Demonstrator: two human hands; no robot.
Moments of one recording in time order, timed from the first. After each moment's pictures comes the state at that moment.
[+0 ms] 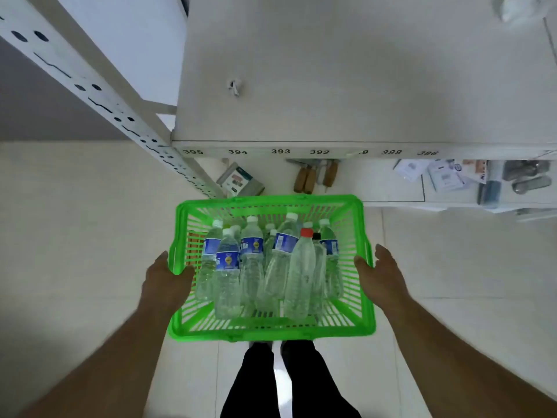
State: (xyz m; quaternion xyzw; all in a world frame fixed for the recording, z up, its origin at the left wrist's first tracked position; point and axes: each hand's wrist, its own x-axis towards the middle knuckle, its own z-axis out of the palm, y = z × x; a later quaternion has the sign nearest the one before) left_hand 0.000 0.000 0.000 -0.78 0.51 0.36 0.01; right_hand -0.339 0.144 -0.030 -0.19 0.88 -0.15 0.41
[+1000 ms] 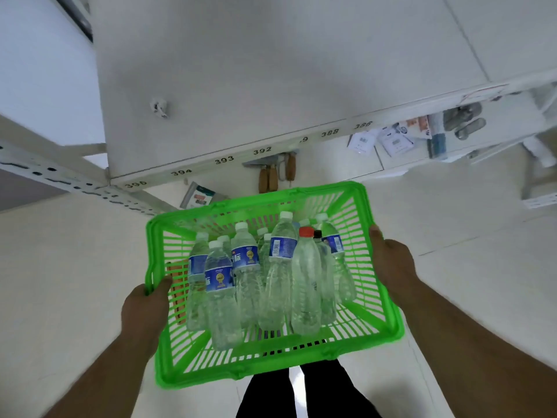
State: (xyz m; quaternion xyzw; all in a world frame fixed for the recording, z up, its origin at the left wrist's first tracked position) left_hand -0.008 -0.019 -0.008 -0.78 0.48 0.40 -0.03; right_hand -0.360 0.187 -0.020 -0.02 0.91 -0.26 0.33
